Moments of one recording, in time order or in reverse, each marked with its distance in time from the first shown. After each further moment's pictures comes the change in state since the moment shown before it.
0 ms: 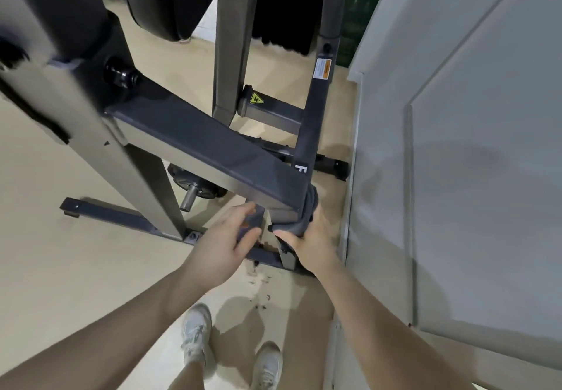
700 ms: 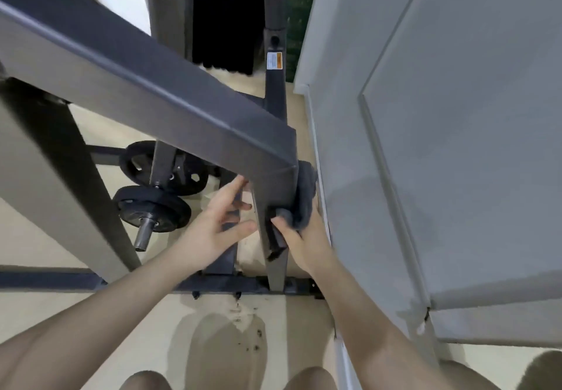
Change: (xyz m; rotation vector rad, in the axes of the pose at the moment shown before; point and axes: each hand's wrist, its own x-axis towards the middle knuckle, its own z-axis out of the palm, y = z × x) left_hand 0.061 -0.071 0.045 -0.456 -0.158 0.218; right_hand -0.004 0.046 0.031 0.155 0.149 -0.041
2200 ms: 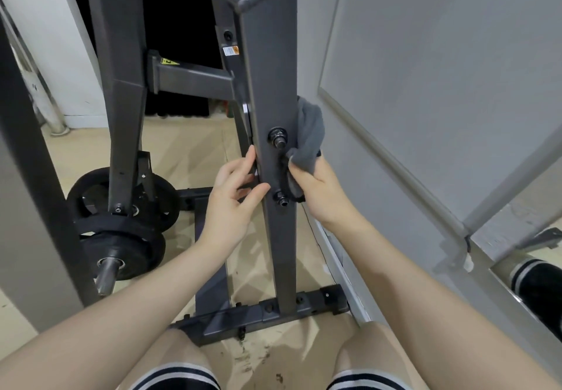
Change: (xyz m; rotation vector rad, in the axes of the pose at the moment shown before) left_hand 0.022 -0.126 0.061 -0.071 0.177 0.456; right_hand -0.010 0.088 0.030 0.173 0.162 -0.204
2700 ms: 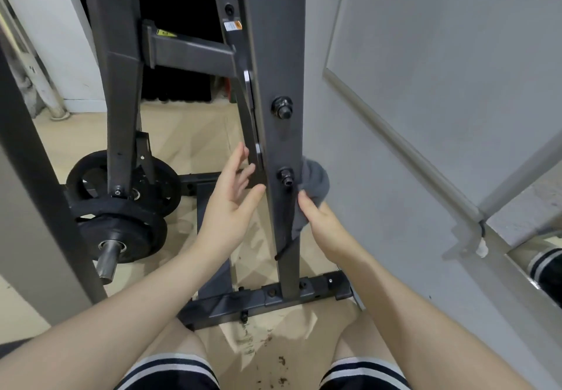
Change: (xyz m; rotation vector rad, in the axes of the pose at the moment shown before) left_hand -0.029 -0.017 -0.001 -0.111 -0.046 -0.083; right_hand -0.046 0.075 0.004 0.071 -0.034 0.376
